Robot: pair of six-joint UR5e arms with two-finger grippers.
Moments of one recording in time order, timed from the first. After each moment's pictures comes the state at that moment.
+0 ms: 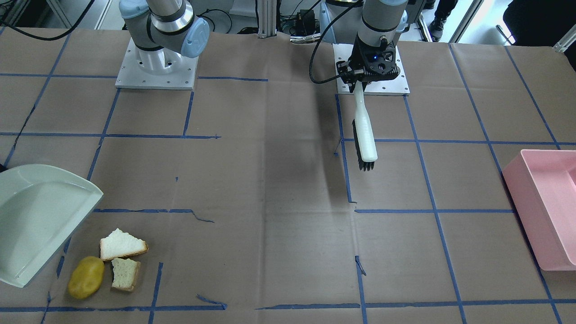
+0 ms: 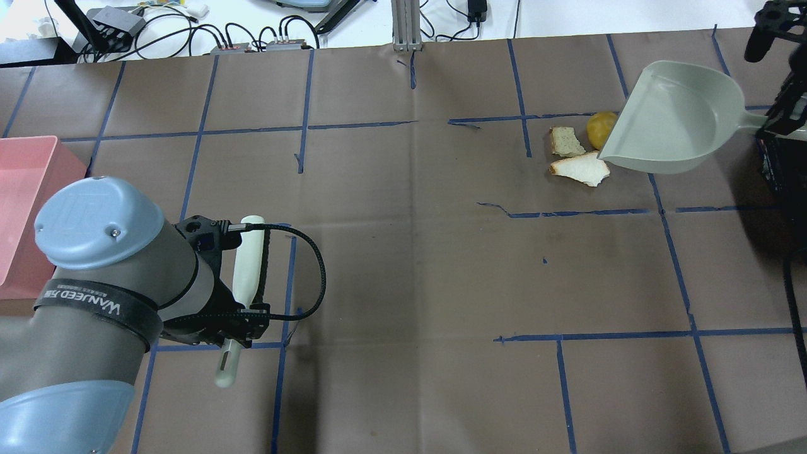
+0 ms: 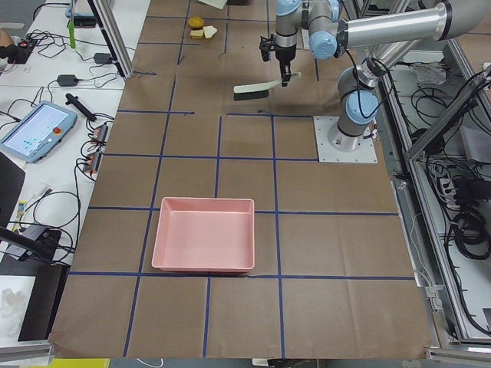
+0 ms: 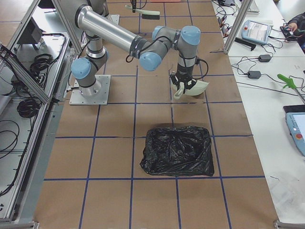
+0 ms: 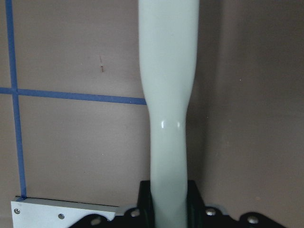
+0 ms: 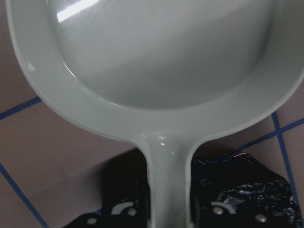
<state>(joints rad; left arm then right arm) -1.62 -1.19 -2.18 -1.45 1.61 -0.13 1.08 -1.32 1.55 -1.94 -1.70 -1.69</state>
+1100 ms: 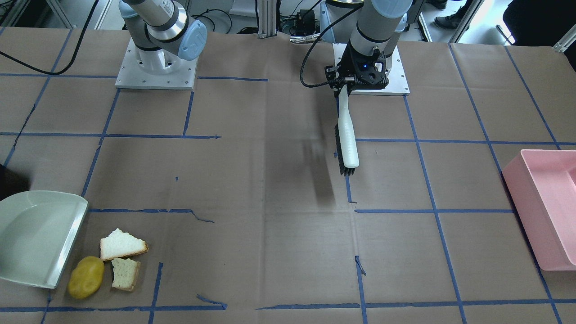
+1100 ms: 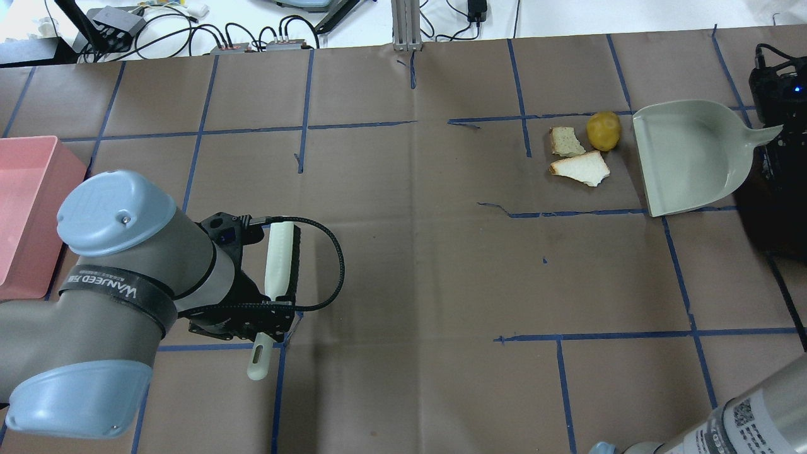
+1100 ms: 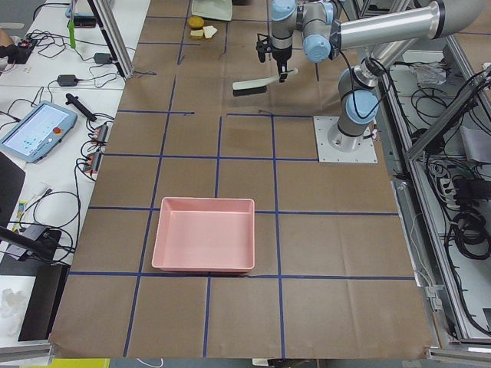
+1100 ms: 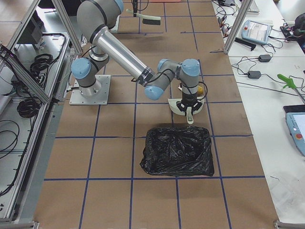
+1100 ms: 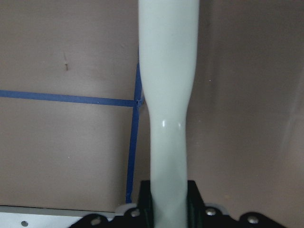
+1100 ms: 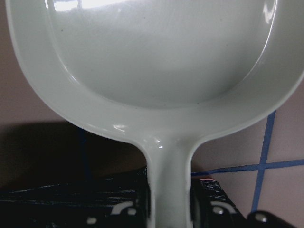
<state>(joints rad) -1.63 -1.24 -2.18 -1.41 1.48 -0.13 1.02 -1.14 1.63 -2.31 -1.68 -2.10</state>
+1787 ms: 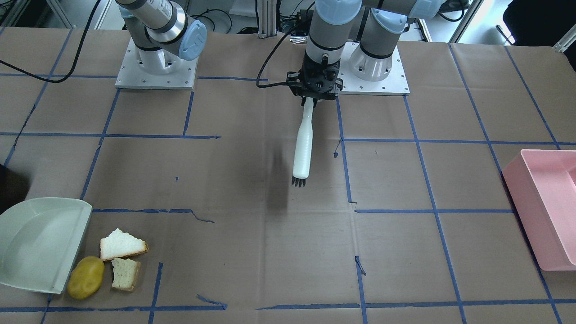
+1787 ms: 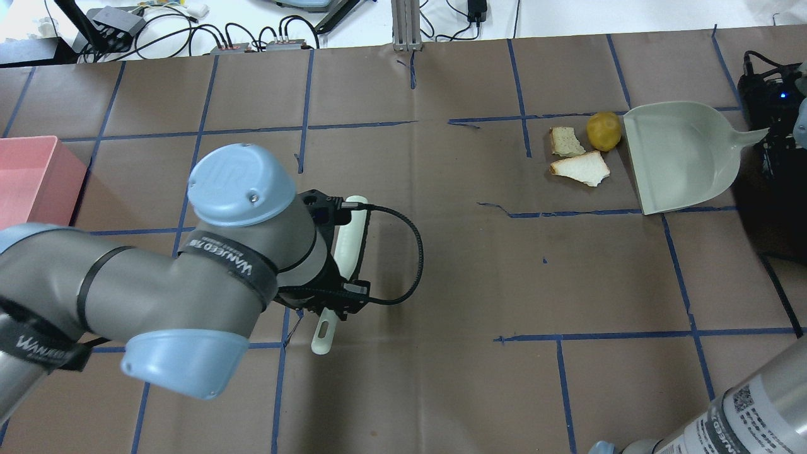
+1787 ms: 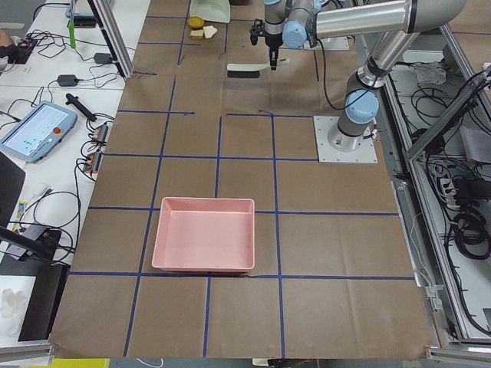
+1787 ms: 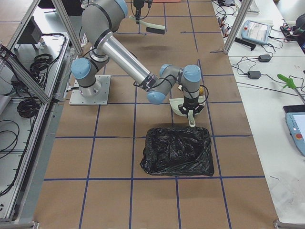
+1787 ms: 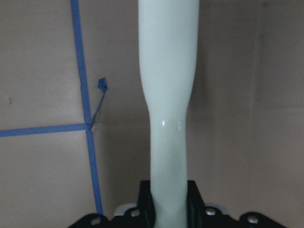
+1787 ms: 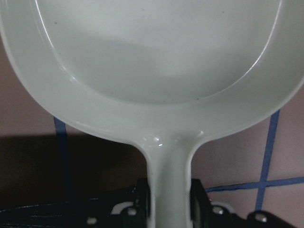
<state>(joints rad) -1.92 -1.48 -2.01 -1.30 1.51 -0.22 1.02 -1.09 1.62 -2.33 -1.64 -2.11</state>
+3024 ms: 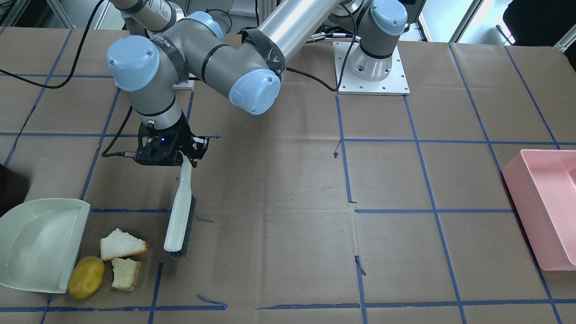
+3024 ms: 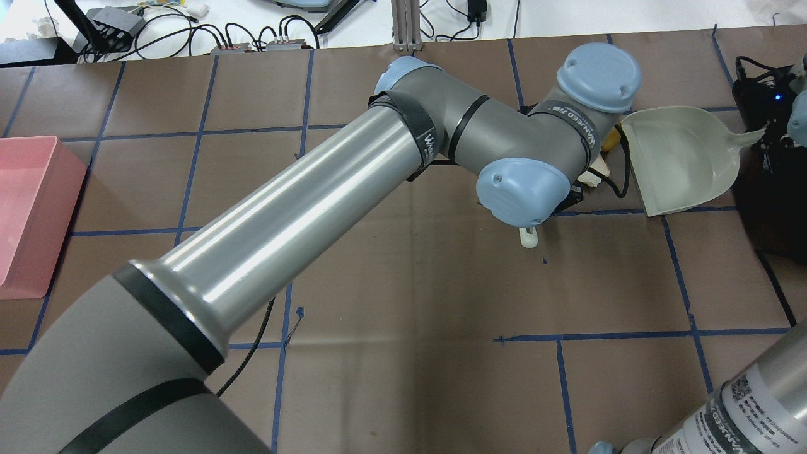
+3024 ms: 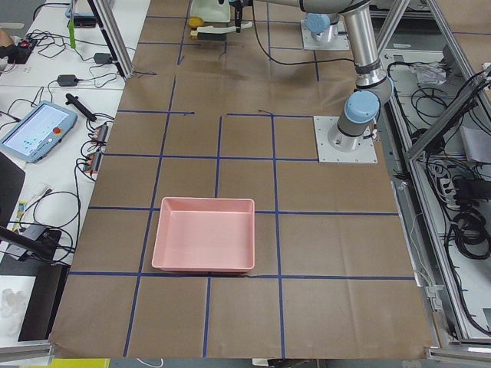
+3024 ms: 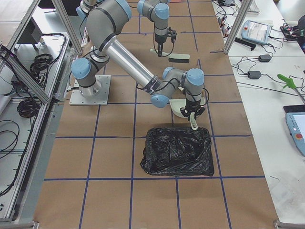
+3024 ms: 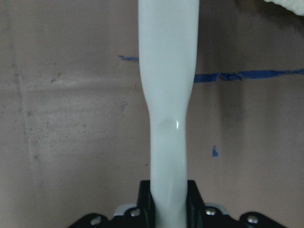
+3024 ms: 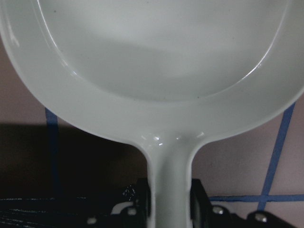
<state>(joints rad) -2.26 -2.24 -1.14 -1.36 1.67 -0.66 1.02 -1.05 1.58 -2.31 -1.66 -2.19</state>
